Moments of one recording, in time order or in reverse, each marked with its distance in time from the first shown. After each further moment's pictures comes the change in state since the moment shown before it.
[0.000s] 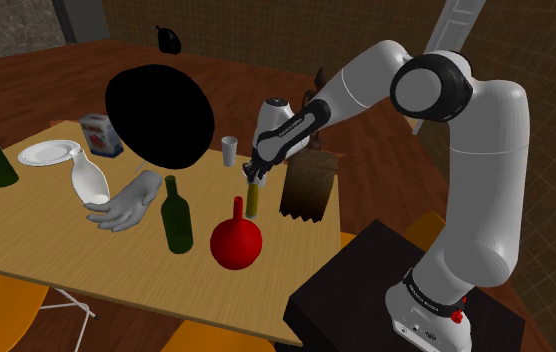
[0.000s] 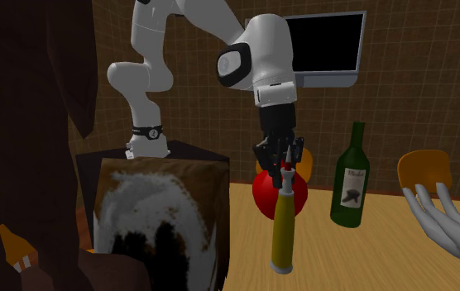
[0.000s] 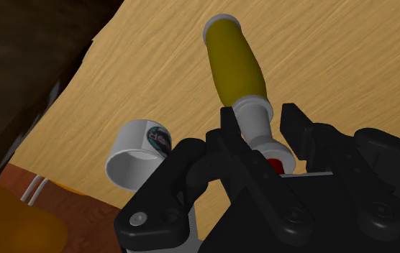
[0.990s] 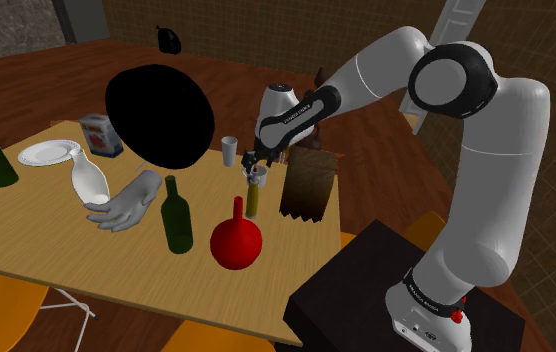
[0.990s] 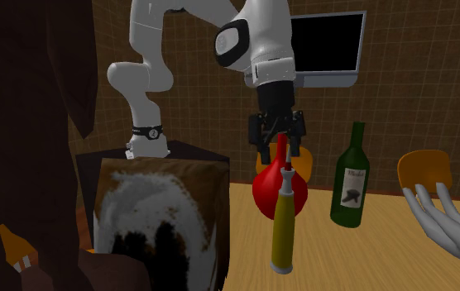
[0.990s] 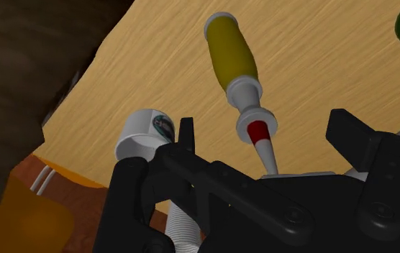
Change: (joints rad) arm -0.005 -0.096 0.004 -0.015 0.006 -0.087 -0.011
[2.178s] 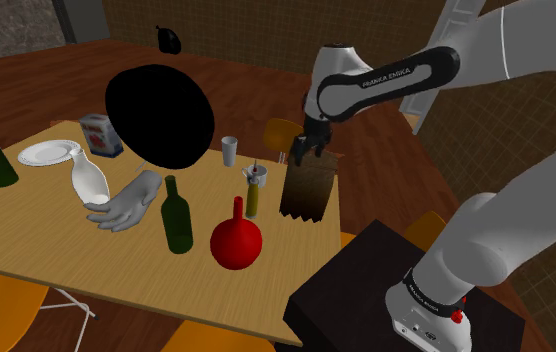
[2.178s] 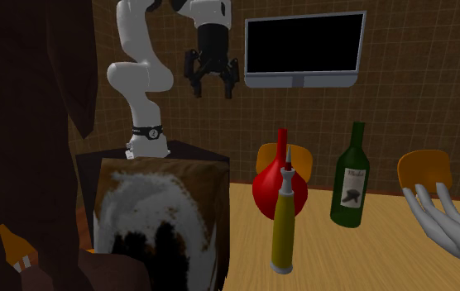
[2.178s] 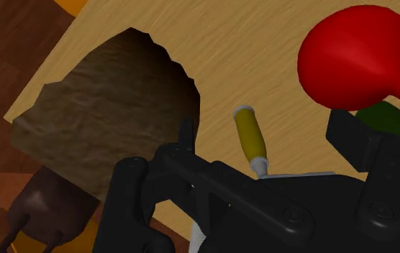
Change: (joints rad) arm -0.027 -0.642 -0.019 -0.397 -0.003 -0.385 -0.125
